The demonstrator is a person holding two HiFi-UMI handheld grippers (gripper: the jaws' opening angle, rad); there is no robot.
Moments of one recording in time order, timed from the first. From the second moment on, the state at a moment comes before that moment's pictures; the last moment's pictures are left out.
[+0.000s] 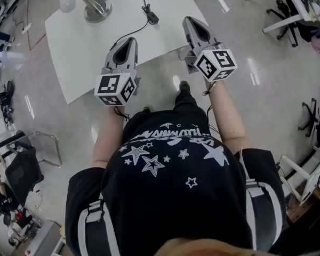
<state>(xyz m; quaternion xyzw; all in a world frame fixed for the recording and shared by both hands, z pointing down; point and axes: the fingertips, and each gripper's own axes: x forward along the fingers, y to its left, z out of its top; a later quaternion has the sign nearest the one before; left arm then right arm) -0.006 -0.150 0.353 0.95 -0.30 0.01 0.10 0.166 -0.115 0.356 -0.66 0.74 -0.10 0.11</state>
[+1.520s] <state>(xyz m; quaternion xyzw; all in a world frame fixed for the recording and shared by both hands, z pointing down) 0.124 -0.251 0.521 0.85 -0.46 0.19 0.15 0.241 -0.250 0.401 -0.55 0.82 -0.14 0.02</state>
